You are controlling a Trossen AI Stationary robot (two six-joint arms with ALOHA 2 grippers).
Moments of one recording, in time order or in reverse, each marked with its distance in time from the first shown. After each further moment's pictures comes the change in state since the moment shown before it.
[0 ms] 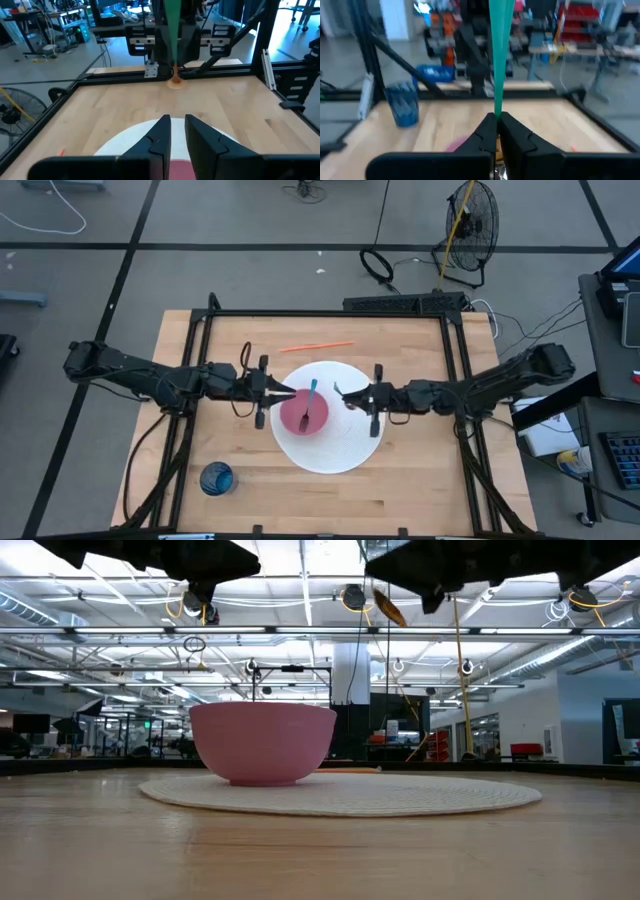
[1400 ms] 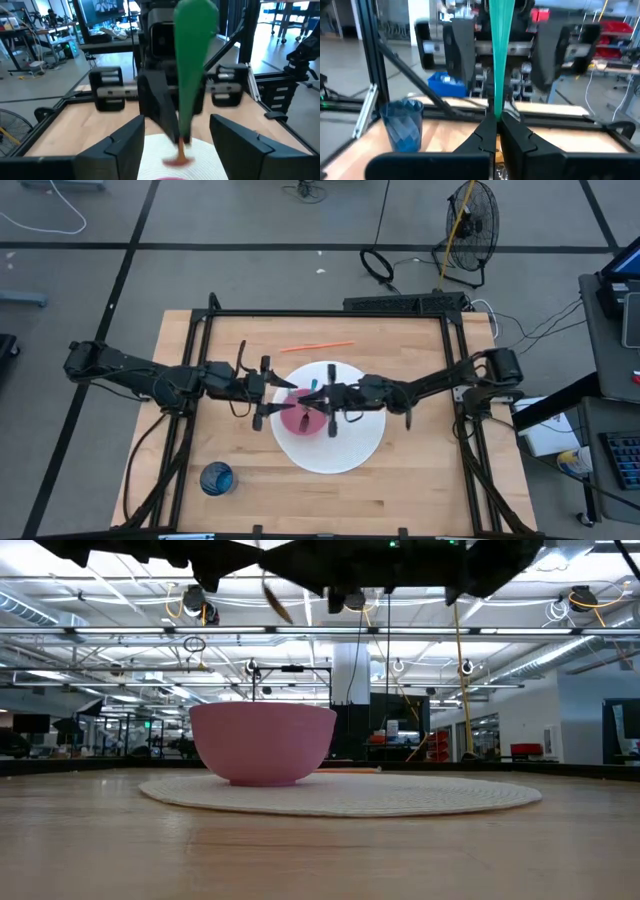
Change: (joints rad) left arm 0.001 0.000 0.000 0.073 0.068 0.026; right arm -0.095 0.451 0.373 0.144 -0.221 -0.062
